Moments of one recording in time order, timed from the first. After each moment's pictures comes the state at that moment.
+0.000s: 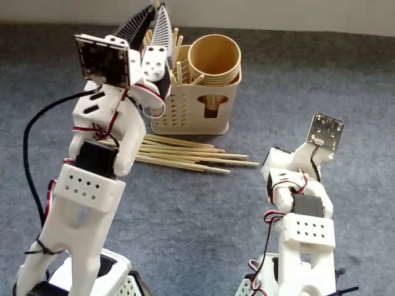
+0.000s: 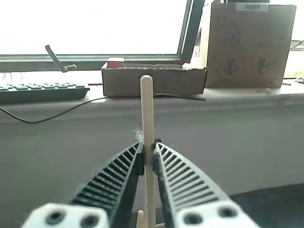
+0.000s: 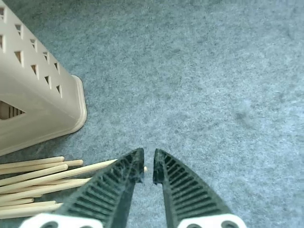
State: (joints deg) left arm 13.0 -35.5 24.1 9.6 4.5; right arm 2.2 -54.7 66.9 35.9 -9.7
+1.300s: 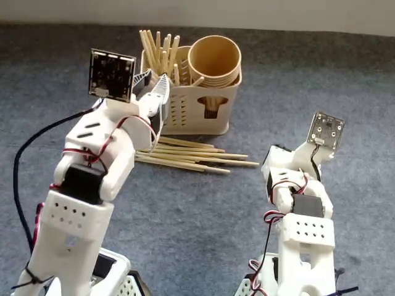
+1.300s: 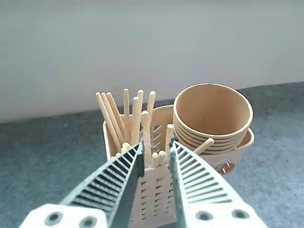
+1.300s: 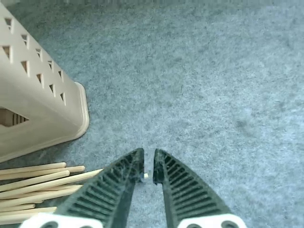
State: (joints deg) left arm 11.9 -47.0 32.0 39.8 7.1; right arm 2.2 -54.8 67.5 33.9 -9.5
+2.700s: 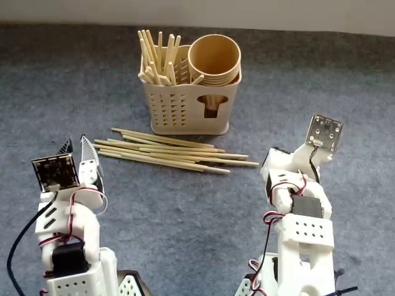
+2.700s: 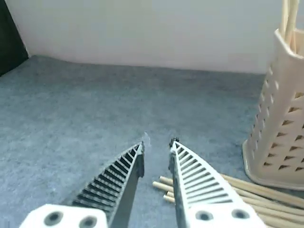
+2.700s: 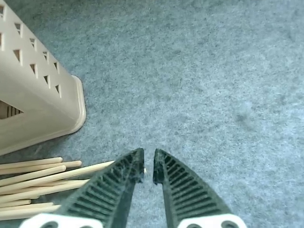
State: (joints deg) left arm -17.5 -104.2 84.9 42.8 2.4; right arm 2.2 -54.7 68.4 33.5 -9.4
